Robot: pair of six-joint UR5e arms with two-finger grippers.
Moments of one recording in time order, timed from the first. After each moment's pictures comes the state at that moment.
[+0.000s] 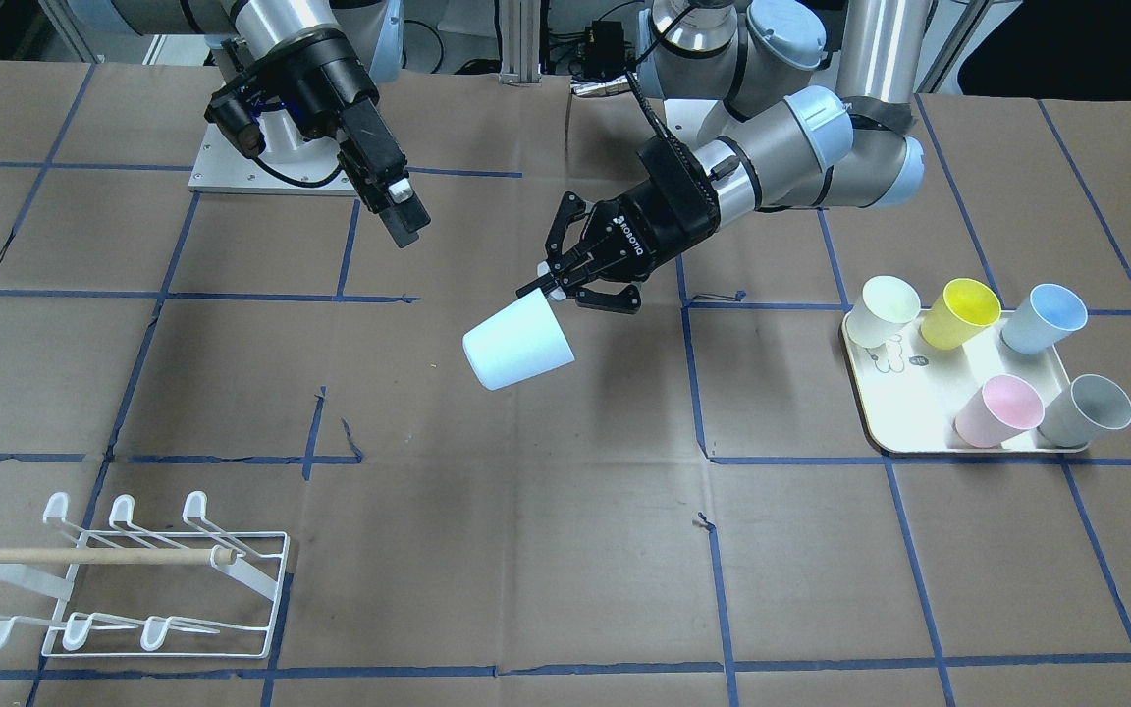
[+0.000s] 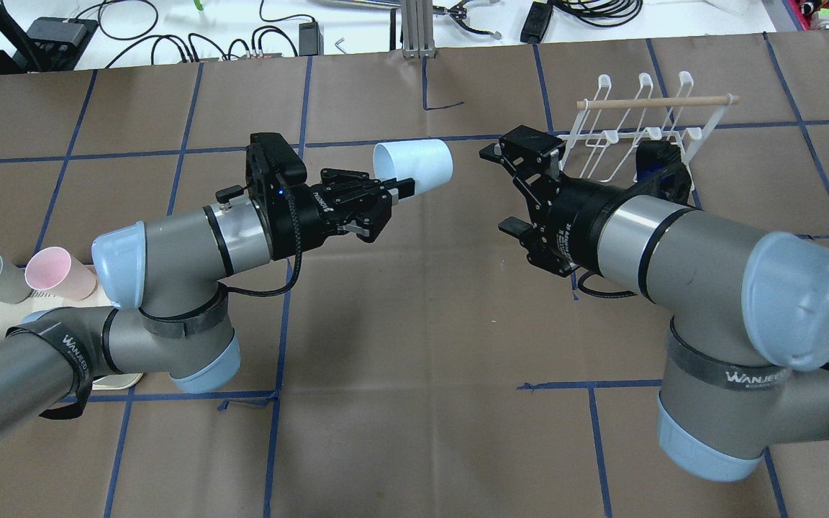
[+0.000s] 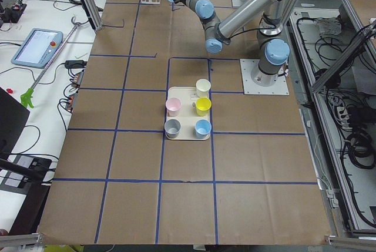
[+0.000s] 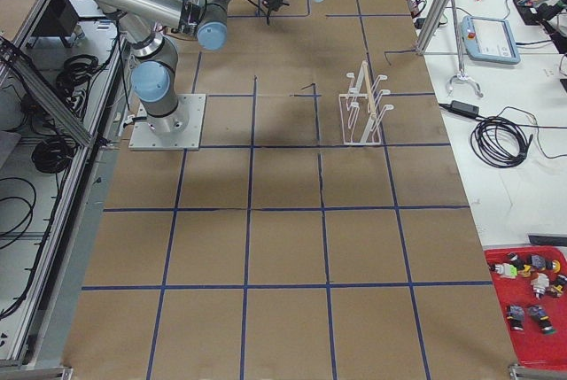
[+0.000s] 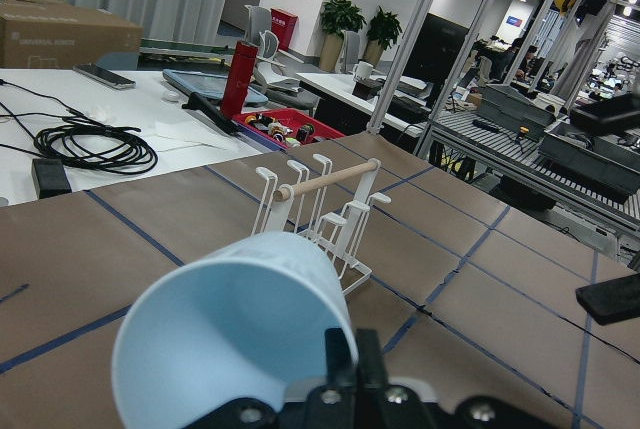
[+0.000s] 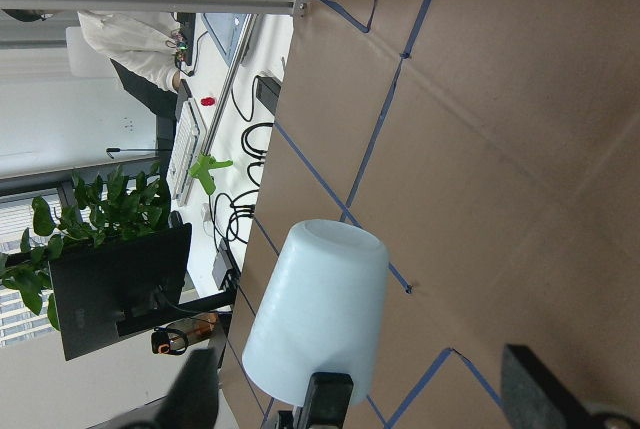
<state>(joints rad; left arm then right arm) -1.56 -1.78 -2.28 0.33 0.52 0.19 1.63 -1.80 2.32 -2.98 -1.07 1.32</state>
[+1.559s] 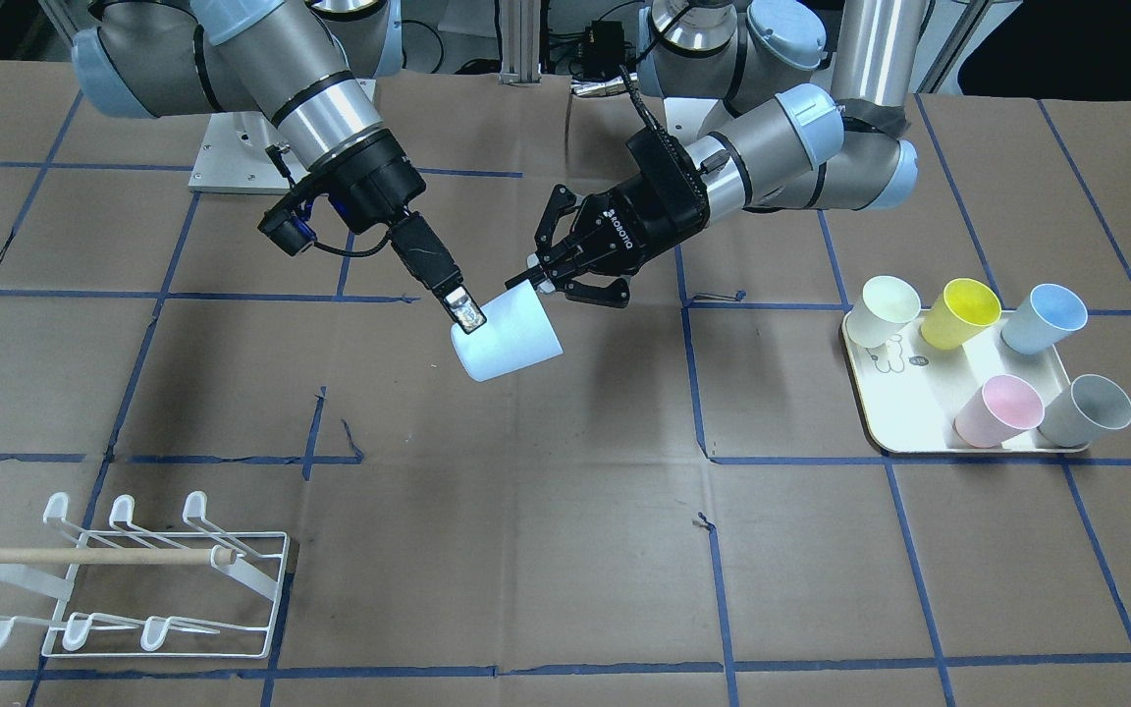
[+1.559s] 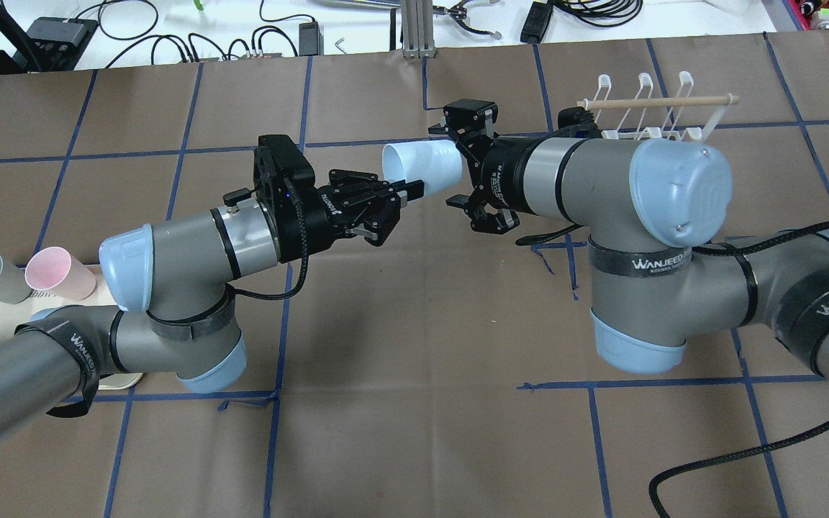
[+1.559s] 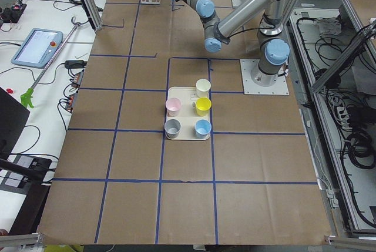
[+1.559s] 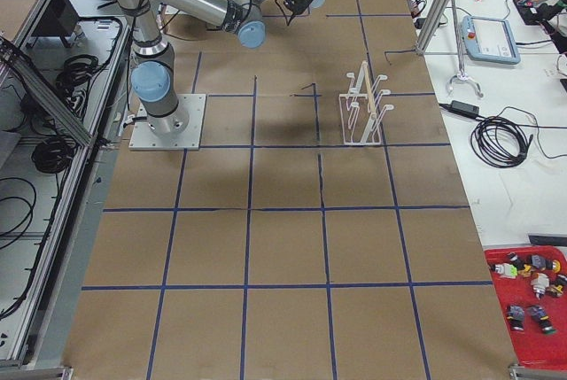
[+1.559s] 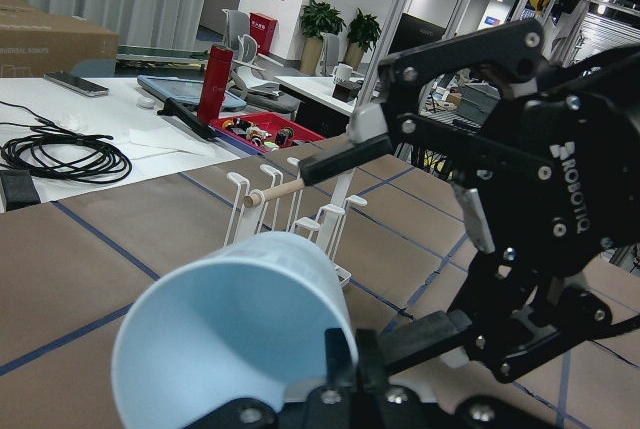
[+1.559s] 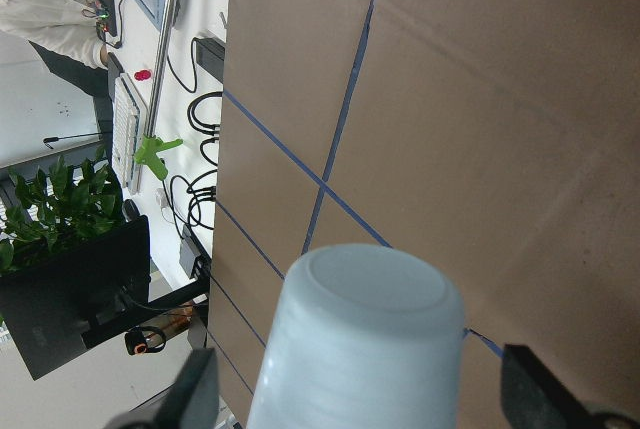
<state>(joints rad) -1.58 -1.79 -2.27 0.37 0.52 0.16 1.73 -1.52 2.12 -2.97 -1.07 1.46</state>
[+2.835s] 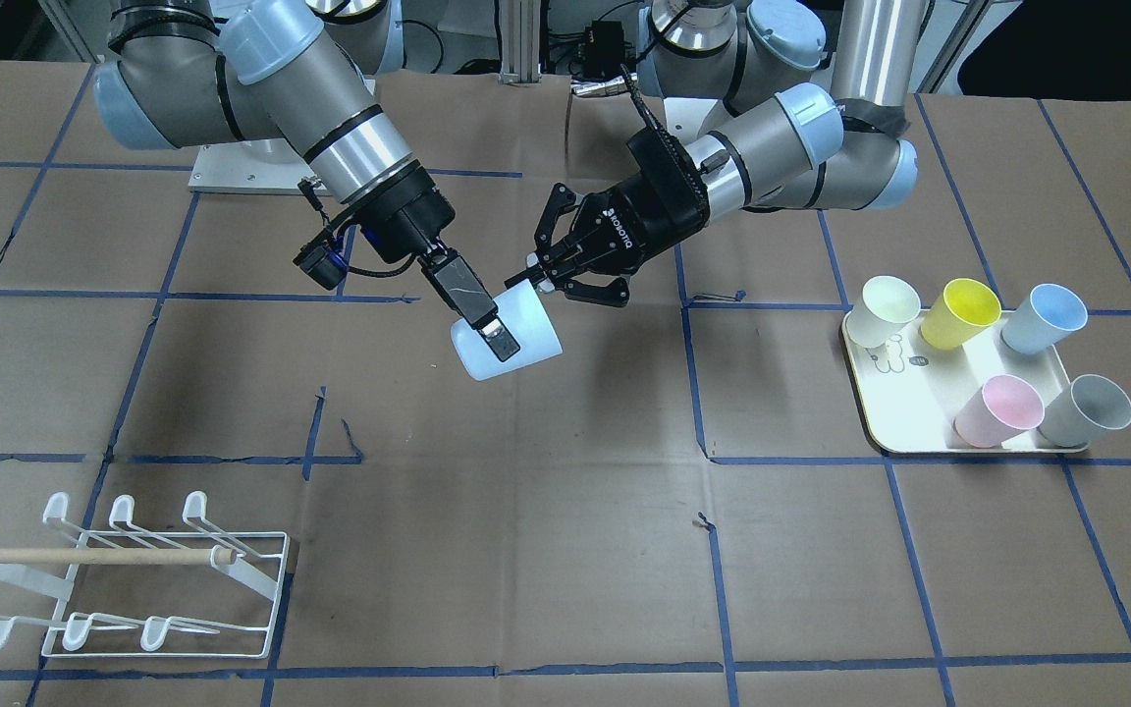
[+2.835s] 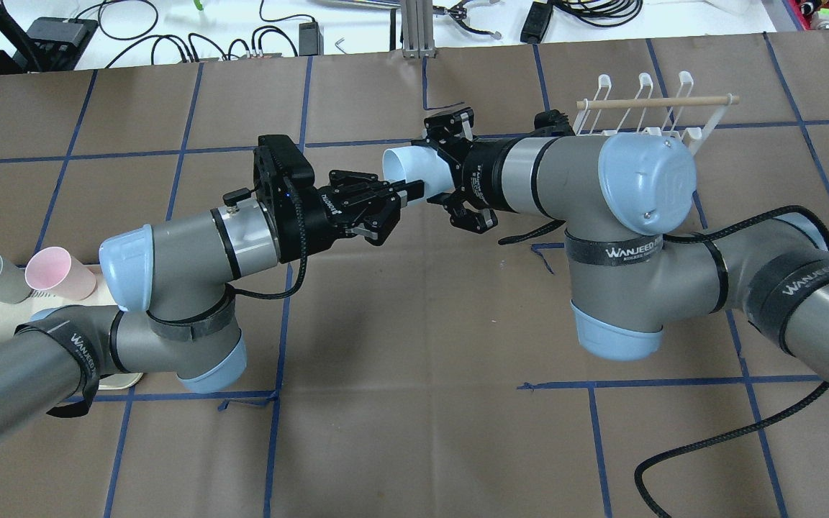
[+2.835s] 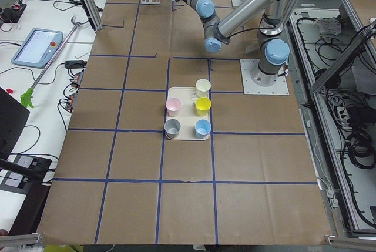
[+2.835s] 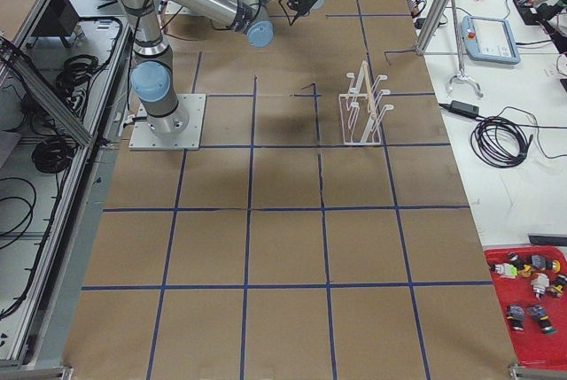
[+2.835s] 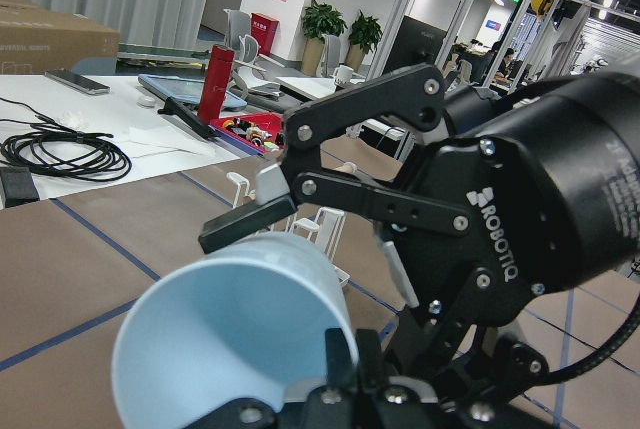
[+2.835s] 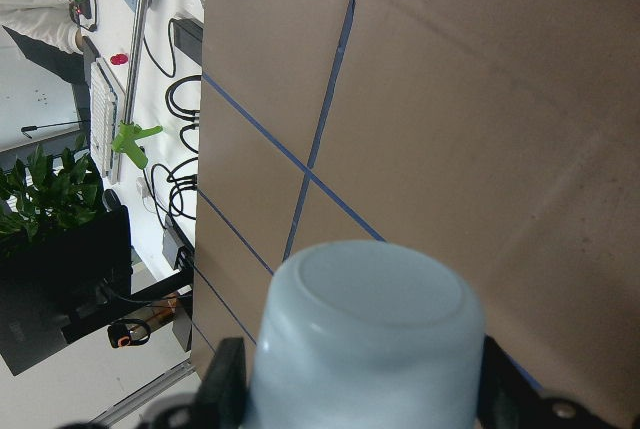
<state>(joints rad) -1.58 -1.79 -2.27 0.37 0.52 0.15 1.75 -1.47 2.10 -2.97 -1.07 1.46</state>
